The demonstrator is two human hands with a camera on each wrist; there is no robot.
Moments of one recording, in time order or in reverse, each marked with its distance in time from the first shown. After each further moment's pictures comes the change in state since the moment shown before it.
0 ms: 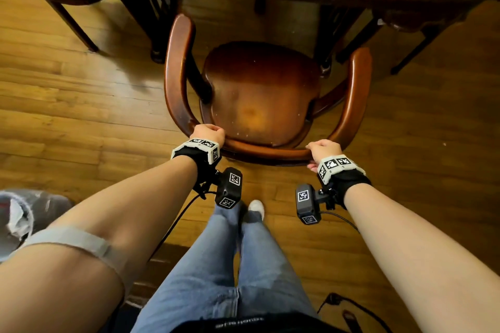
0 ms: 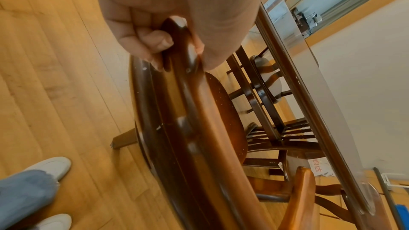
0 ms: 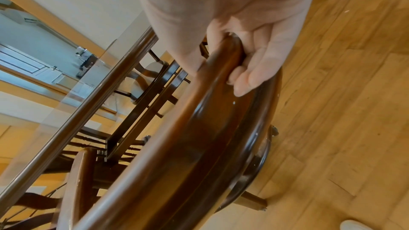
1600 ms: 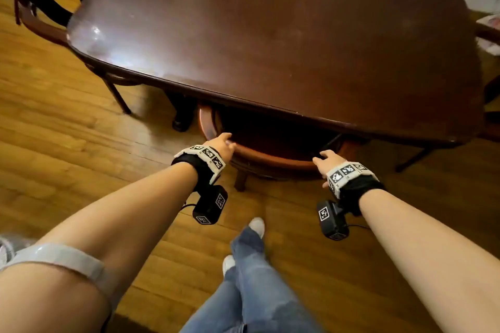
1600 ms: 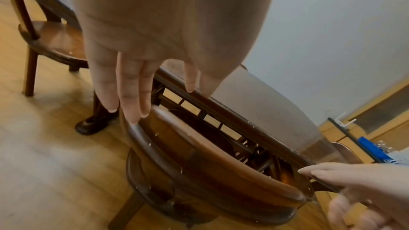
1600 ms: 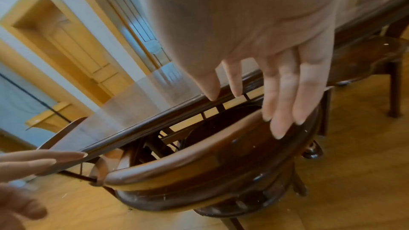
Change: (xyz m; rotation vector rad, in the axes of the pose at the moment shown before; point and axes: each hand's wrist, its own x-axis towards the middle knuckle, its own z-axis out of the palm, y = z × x) left_hand 0.051 0.211 -0.044 0.386 -0.032 0.289; right_hand 0.087 -0.236 -0.092 -0.539 -0.118 -0.311
